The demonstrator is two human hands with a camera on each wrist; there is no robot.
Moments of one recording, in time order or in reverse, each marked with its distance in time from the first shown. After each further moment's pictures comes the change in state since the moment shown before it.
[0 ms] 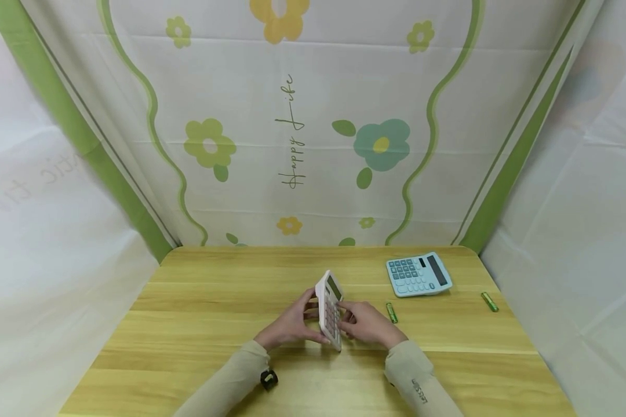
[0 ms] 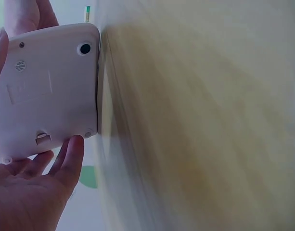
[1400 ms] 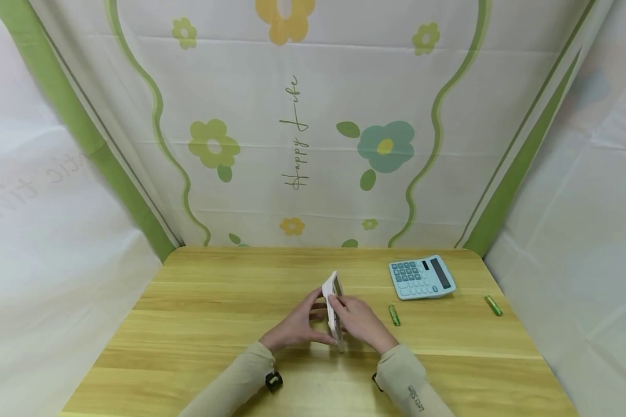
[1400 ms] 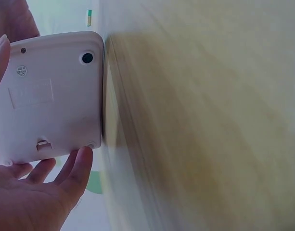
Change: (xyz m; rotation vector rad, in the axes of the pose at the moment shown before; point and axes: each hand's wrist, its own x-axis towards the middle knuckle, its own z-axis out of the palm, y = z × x) left_hand 0.003 0.002 0.006 0.133 0.033 0.048; right_hand 0.008 -0.046 0.007 0.279 0.199 0.213
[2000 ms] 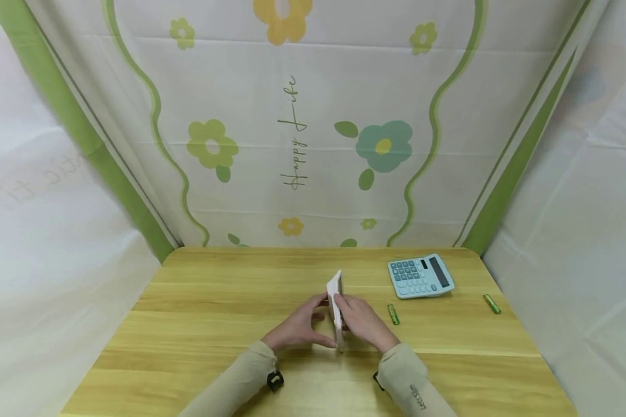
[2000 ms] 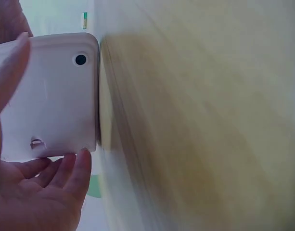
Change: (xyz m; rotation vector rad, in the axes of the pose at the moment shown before) left_hand 0.003 -0.003 0.005 0.099 -0.026 0.005; right_hand -0.008 -0.003 -0.007 -0.014 0.000 0.028
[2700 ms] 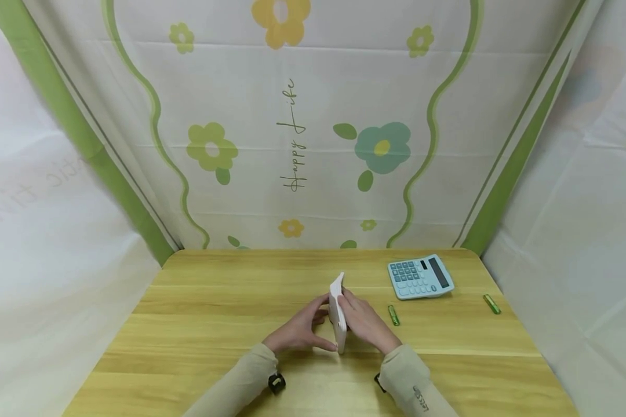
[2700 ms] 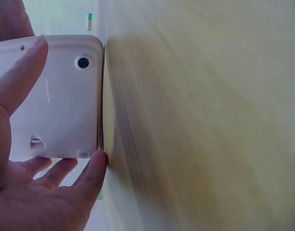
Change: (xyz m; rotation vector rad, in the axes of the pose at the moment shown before) left_hand 0.000 -0.003 0.002 0.019 -0.037 0.002; right_hand -0.005 0.003 -0.004 0.006 0.025 -0.035
